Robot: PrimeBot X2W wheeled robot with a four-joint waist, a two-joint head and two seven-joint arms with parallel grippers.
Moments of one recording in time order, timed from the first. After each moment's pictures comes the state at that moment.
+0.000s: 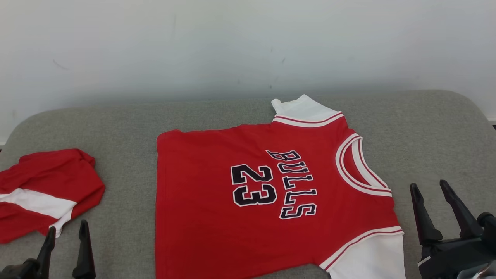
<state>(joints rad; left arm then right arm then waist) 0.02 0.33 -0.19 0.17 -0.46 0.13 -0.25 0.03 -0.44 0.19 0.01 0.59 -0.10 -0.24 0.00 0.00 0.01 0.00</state>
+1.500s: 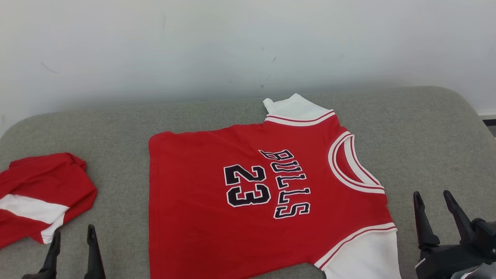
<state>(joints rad) 0.06 0.18 -0.07 0.15 -0.19 0.13 -0.25 0.01 -0.36 0.14 0.17 0.49 -0.11 -0.25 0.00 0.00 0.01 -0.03</state>
